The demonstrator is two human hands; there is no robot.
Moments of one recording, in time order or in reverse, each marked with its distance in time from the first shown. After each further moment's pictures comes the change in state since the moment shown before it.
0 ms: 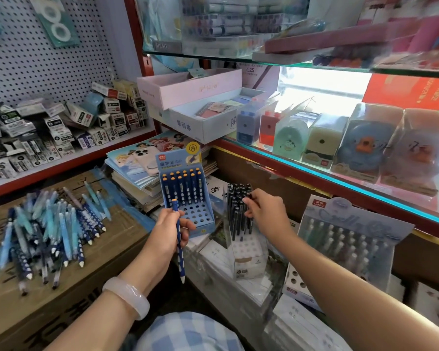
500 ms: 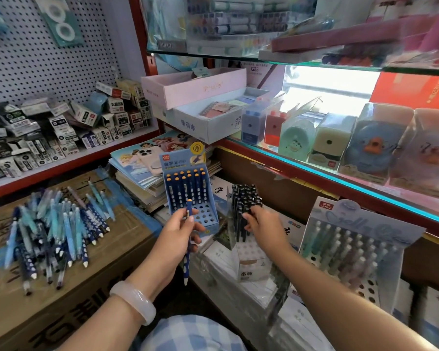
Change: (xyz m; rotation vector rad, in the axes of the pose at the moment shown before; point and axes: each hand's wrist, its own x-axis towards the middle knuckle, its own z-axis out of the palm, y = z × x) left_hand -0.007 -0.003 0.000 0.146 -0.119 0.073; right_hand -0.006 0.019 0.029 -0.119 -0.092 0.060
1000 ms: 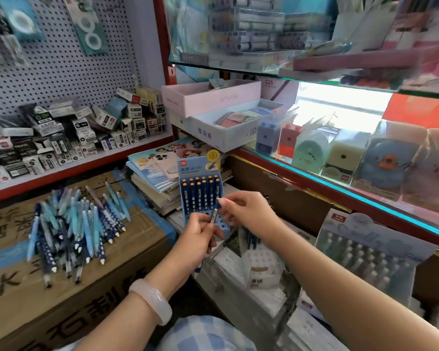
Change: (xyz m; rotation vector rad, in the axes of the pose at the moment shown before) left_hand -0.003 0.005 -0.003 0.110 -0.061 0.055; right_hand -0.011 -0.103 -0.033 0.431 -0.264 -0.105
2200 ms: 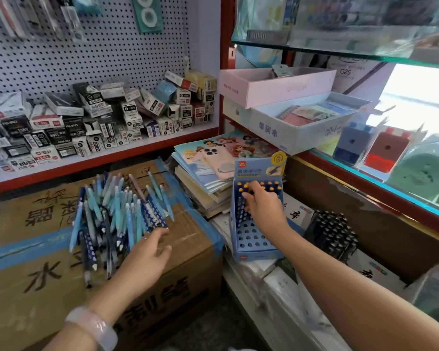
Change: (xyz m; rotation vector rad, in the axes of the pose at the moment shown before) left_hand 0.018 -0.069 -0.167 0.600 0.148 -0.210; right_hand 0.126 0.035 0.092 -0.560 0.076 -0.106
